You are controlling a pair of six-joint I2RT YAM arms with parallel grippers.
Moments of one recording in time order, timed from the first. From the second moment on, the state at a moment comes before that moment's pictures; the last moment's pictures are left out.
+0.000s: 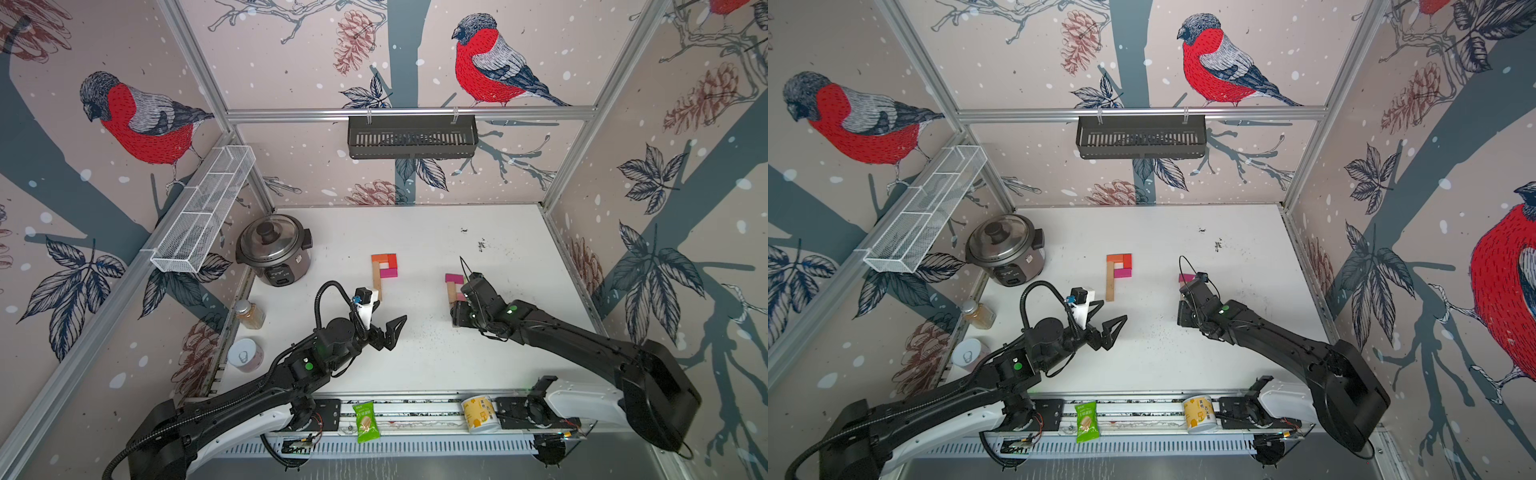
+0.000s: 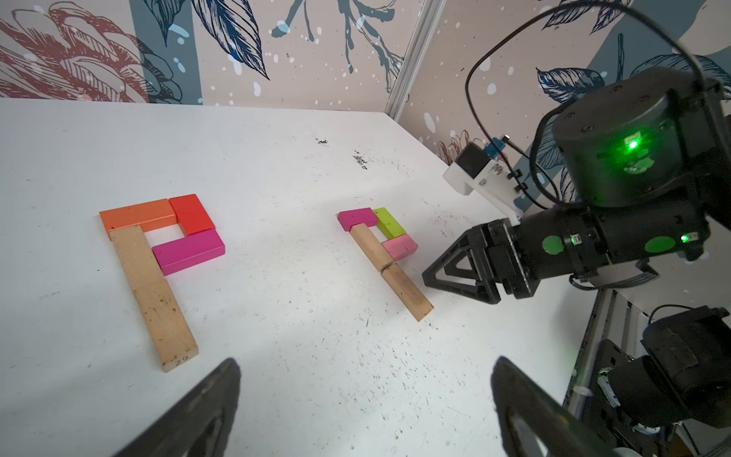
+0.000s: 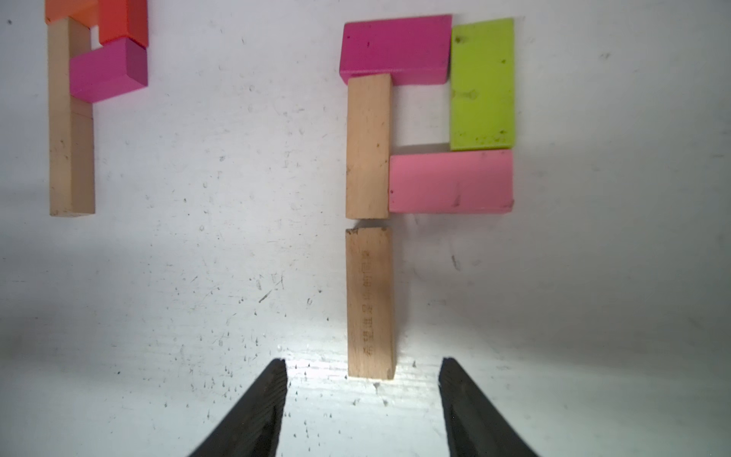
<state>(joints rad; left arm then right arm) -0.93 0.74 0.28 0.24 -0.11 -0.38 0.70 1.21 0.65 -0.43 0.11 0.70</state>
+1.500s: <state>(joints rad) -0.93 0.75 0.29 0.24 0.04 -0.39 0.68 1.31 0.53 -0.33 -0.05 0.66</state>
